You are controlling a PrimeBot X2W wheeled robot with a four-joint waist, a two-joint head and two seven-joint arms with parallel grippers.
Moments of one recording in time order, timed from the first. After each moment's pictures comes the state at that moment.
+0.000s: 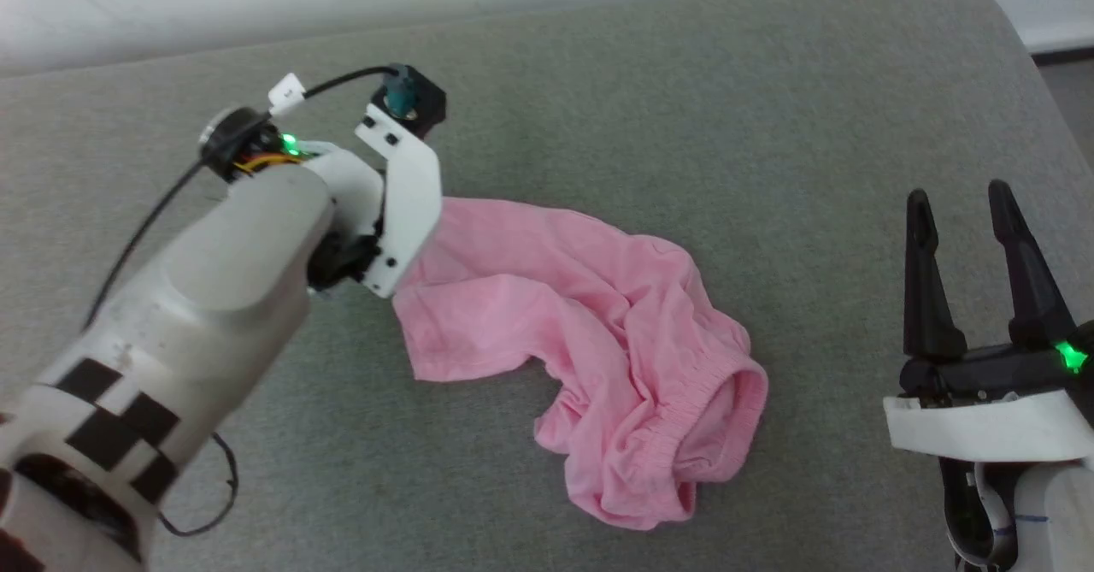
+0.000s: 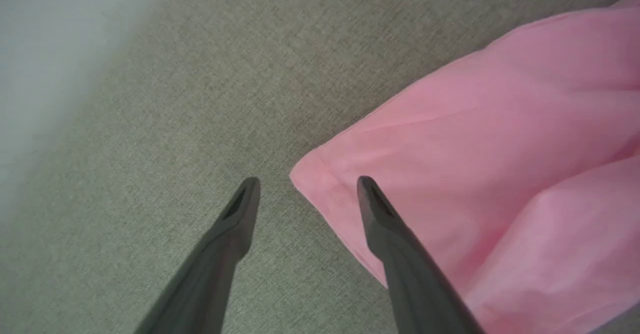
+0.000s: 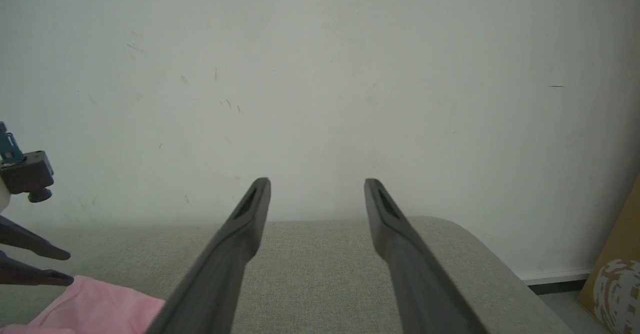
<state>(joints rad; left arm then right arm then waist) -1.09 0.40 -1.05 0.71 -0.71 -0.13 0.57 -0.09 -0.05 -0.05 -0.15 0.15 0.13 -0.26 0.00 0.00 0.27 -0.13</state>
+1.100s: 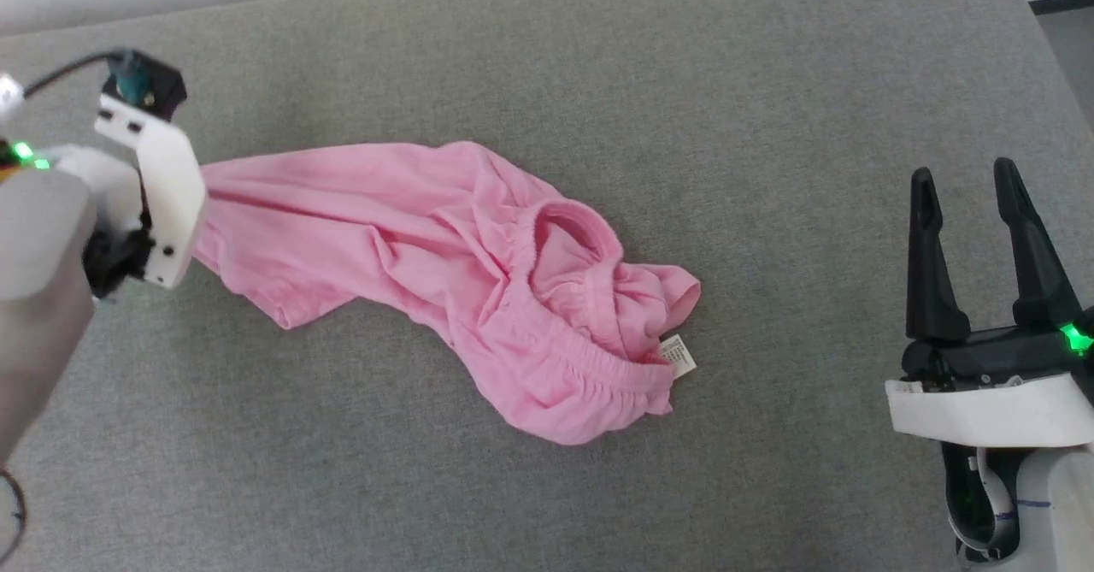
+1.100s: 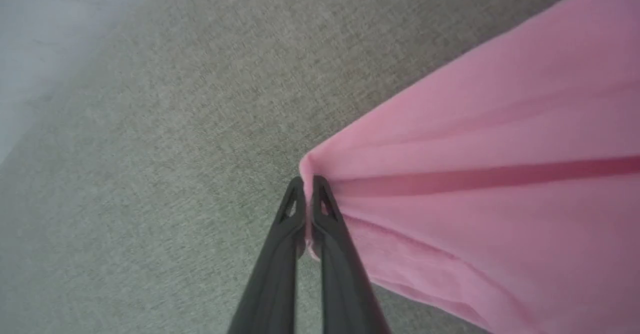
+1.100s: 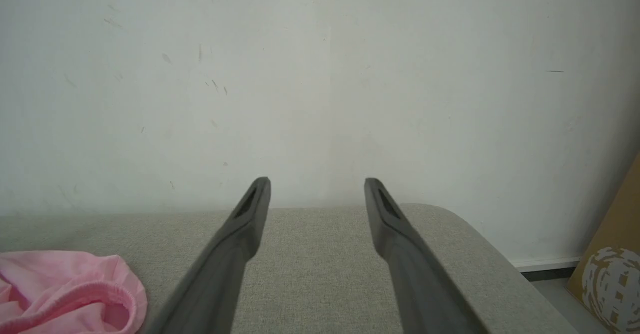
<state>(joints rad) -1.18 0.66 -1.26 0.90 -0.91 -0.12 0.42 -0.14 -0.05 -0.05 -0.15 0.15 0.13 -0.26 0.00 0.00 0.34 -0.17</state>
